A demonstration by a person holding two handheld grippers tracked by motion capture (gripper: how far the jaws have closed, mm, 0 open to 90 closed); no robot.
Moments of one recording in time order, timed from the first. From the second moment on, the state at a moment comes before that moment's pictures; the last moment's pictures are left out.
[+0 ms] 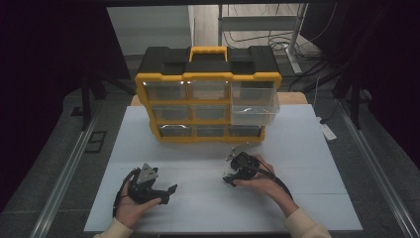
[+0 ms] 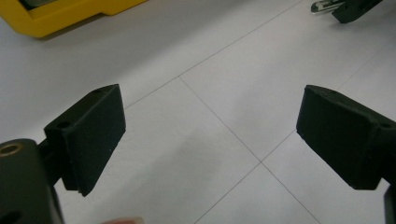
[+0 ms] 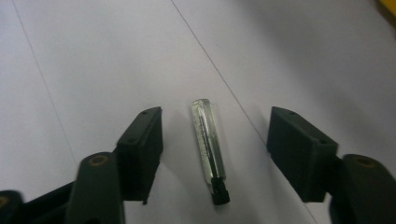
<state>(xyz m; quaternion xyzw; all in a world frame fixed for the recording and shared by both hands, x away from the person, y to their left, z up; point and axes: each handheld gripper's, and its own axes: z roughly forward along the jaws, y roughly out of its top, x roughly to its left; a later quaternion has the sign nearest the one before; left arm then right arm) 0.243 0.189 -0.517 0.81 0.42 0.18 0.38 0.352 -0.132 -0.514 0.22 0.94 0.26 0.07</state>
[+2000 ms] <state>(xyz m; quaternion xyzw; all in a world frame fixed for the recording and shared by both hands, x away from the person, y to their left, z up) 0.243 0.193 -0.517 0.80 0.42 0.19 0.38 0.334 -0.160 -0.443 0.22 0.89 0.39 0.10</state>
